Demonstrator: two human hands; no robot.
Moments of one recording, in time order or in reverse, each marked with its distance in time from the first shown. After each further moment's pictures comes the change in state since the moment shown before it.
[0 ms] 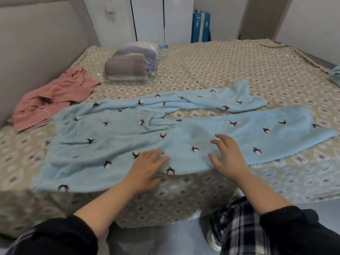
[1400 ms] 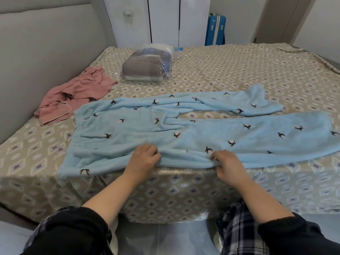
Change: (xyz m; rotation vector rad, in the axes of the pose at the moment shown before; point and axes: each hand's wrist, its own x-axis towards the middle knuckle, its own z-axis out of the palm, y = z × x) left_hand -0.024 -0.025 -0.022 0.126 0.234 -0.069; right_hand -0.005 -0.034 0.012 0.073 -0.219 -0.034
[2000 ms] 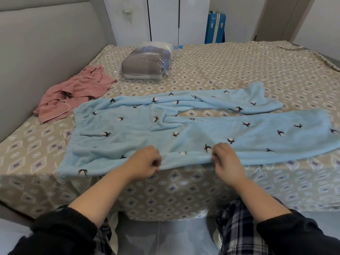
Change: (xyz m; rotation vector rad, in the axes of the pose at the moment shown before) left_hand 0.009 -0.003 -0.015 -0.331 -0.395 -0.072; right_hand 0.000 -0.009 -0.002 0.156 0.131 -0.025
